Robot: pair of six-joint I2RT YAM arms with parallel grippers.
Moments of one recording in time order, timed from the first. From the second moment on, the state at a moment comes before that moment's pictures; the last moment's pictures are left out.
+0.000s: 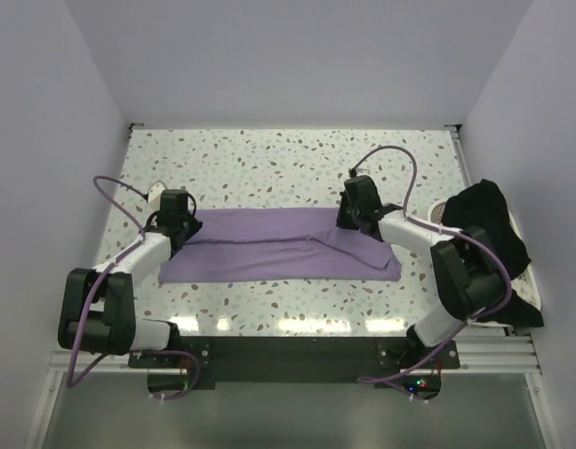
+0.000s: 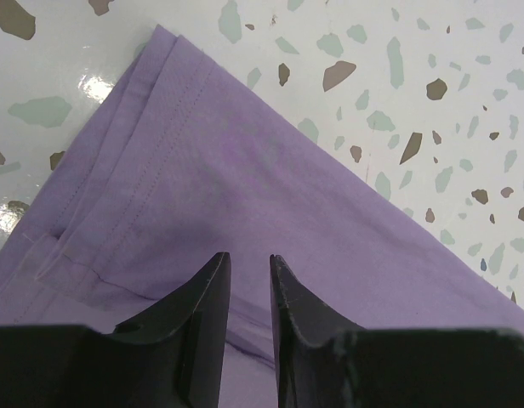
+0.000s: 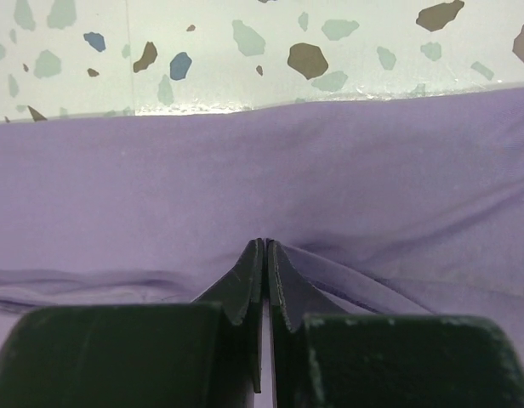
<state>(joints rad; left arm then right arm) -0.11 1.36 0.65 -0.09 -0.27 -0.76 0.45 1.64 0.93 -0.11 0.14 0.52</state>
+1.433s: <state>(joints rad) -0.11 1.36 0.65 -0.09 -0.26 -0.76 0.49 1.56 0.83 -0.12 0.14 0.55</state>
